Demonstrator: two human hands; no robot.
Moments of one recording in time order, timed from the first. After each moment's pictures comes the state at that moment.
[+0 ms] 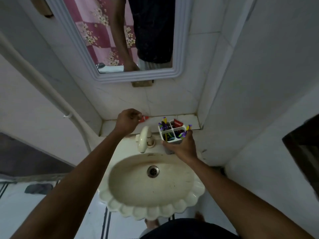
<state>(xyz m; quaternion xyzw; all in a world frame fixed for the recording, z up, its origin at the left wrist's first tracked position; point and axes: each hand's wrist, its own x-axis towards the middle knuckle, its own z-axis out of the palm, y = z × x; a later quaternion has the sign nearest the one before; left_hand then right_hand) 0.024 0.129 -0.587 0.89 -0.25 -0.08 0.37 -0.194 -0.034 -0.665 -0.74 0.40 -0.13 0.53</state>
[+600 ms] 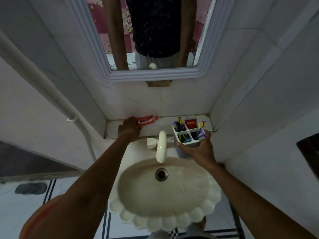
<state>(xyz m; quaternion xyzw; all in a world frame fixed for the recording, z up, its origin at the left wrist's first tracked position) 0.110 0.160 -0.693 0.94 -0.26 -0.15 0.14 -0.169 -0.037 -0.679 -0.72 0.39 -0.17 0.54</state>
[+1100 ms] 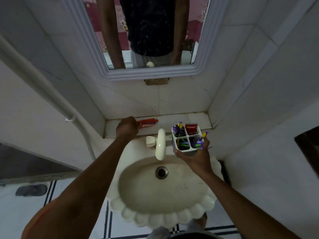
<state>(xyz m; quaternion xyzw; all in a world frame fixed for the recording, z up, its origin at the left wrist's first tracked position) 0.103 0.162 -0.673 0.95 -0.22 -0.11 0.17 -0.190 0.000 -0.698 -0.71 0.40 -0.19 0.54</state>
